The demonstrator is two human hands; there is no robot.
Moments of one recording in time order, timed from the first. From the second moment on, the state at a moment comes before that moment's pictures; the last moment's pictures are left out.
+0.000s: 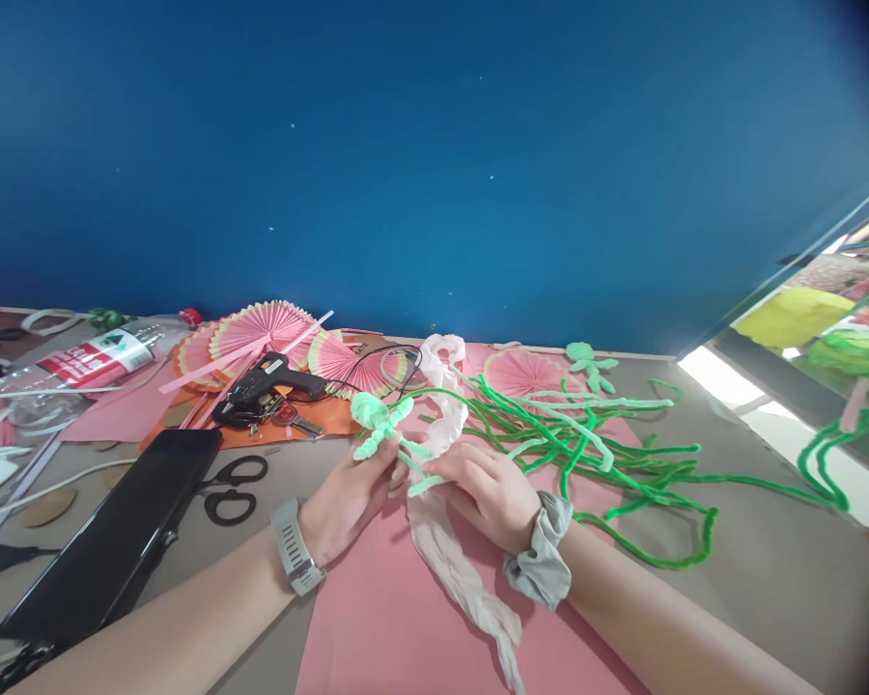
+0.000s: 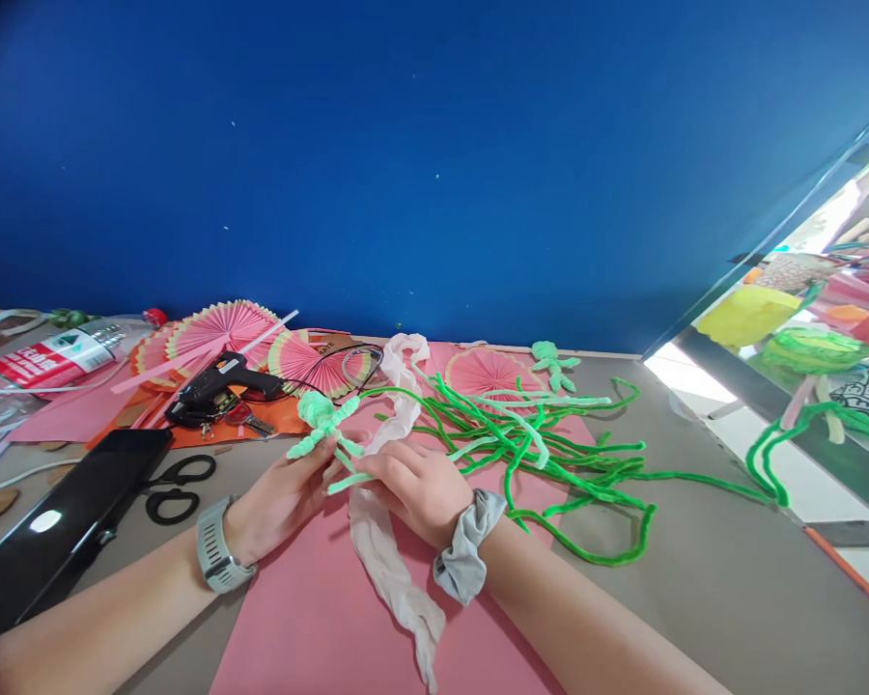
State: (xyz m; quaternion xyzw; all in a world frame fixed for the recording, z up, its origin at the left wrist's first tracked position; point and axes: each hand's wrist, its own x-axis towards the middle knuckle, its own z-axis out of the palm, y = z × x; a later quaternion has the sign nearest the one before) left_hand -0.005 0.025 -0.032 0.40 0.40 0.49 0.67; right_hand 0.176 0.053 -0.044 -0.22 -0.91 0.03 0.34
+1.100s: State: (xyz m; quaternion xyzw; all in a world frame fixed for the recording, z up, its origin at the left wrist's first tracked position) left_hand -0.003 0.015 -0.027 0.61 0.49 0.40 0.47; right_hand 0.169 0.042 -0.040 -0.26 -0.90 0.04 0.35
